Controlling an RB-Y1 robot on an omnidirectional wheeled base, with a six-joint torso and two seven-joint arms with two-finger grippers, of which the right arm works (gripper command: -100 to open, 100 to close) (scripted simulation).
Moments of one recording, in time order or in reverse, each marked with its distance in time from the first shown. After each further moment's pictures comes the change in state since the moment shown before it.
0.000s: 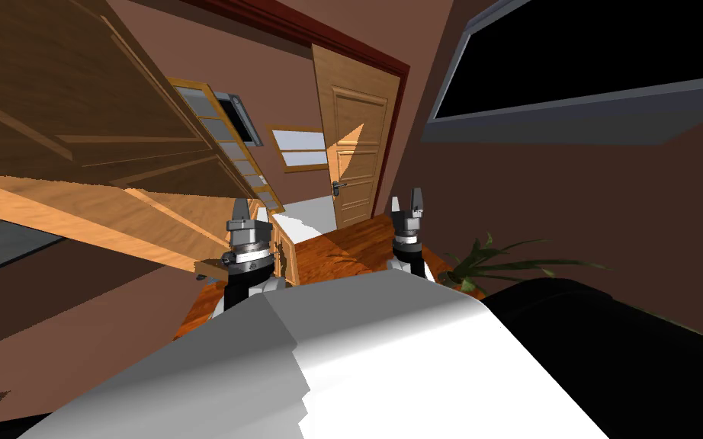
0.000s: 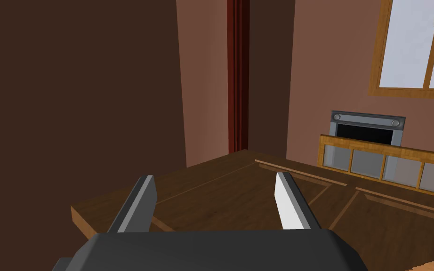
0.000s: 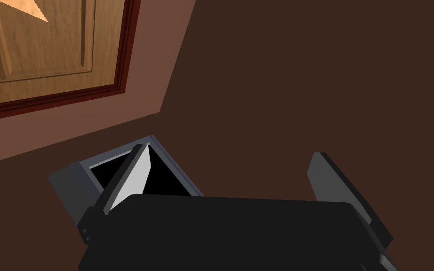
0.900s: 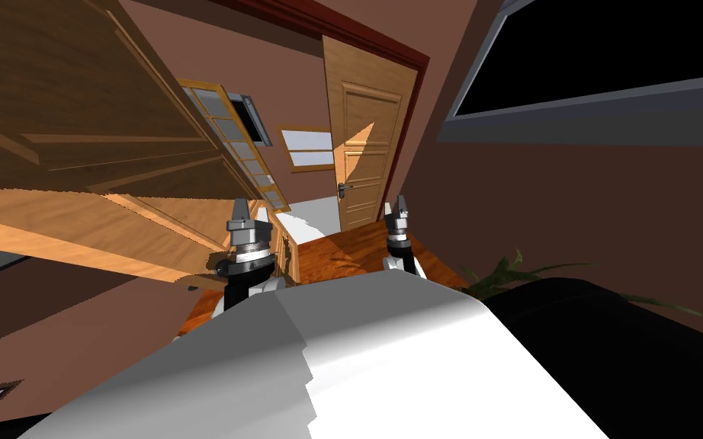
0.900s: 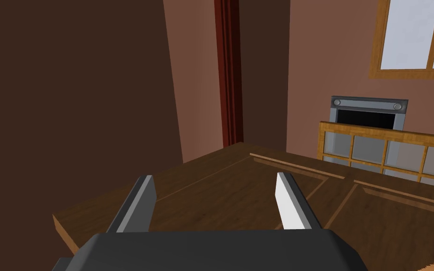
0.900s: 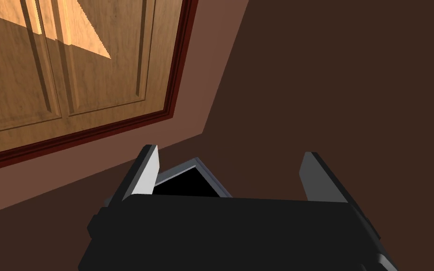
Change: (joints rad) arm -0.095 -0.044 -0.003 0.179 -0.076 0.015 0.026
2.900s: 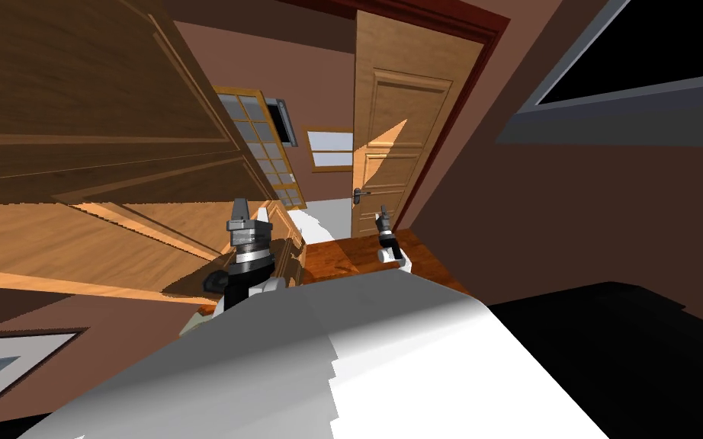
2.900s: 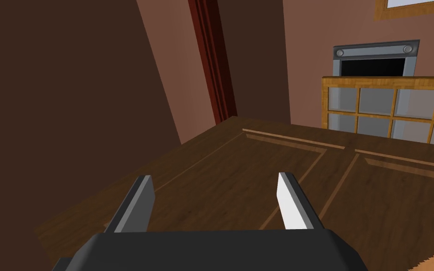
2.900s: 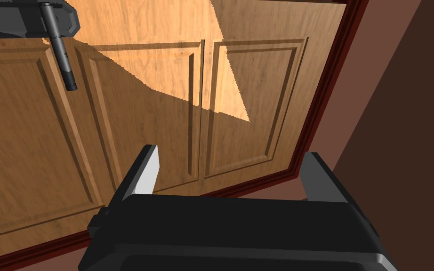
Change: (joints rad) arm -0.303 -0.118 -0.013 0.553 -0.242 0.062 0.080
